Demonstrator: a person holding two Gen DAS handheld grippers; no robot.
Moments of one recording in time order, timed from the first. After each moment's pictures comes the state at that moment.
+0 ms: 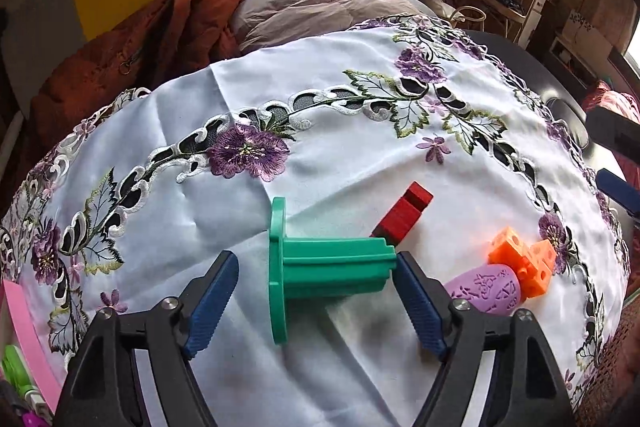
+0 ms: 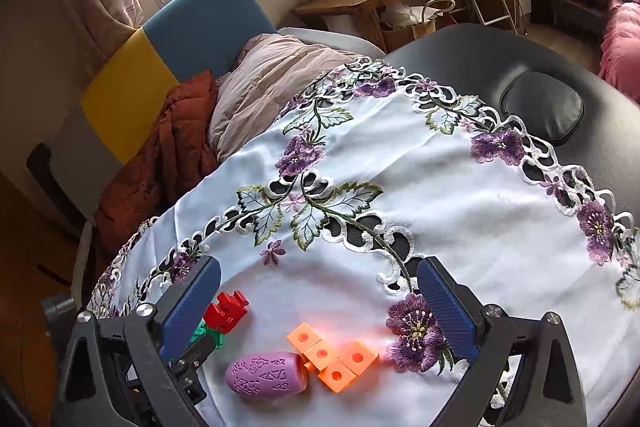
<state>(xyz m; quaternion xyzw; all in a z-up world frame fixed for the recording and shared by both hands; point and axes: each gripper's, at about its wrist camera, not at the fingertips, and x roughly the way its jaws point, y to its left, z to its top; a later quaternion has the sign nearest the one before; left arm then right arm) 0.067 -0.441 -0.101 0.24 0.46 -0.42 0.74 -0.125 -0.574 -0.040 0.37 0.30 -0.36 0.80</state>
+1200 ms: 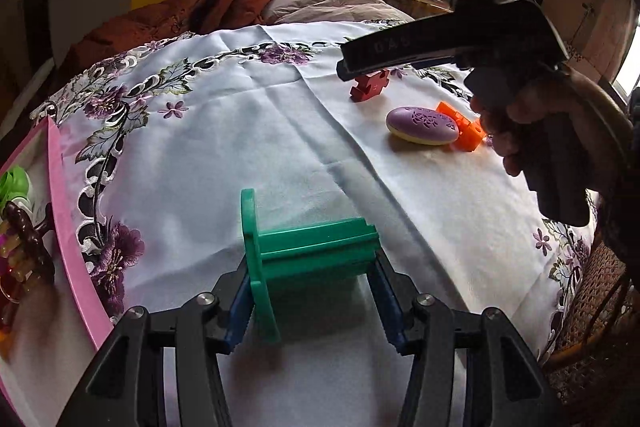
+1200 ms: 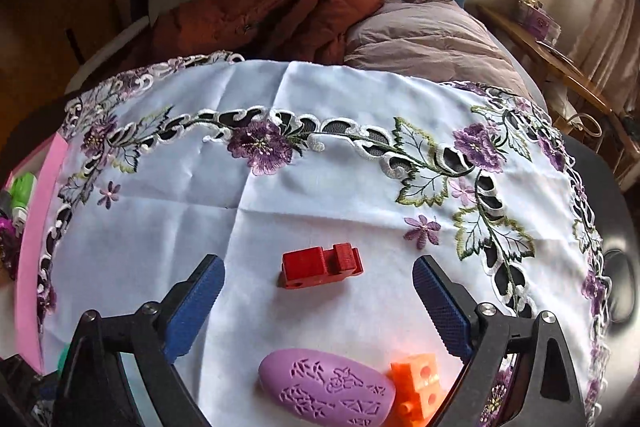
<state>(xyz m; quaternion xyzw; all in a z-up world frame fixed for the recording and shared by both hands) -0.024 -0.281 -0.097 0.17 0.44 -0.43 0.77 0.011 -0.496 -0.086 0.09 0.49 -0.18 0.85</state>
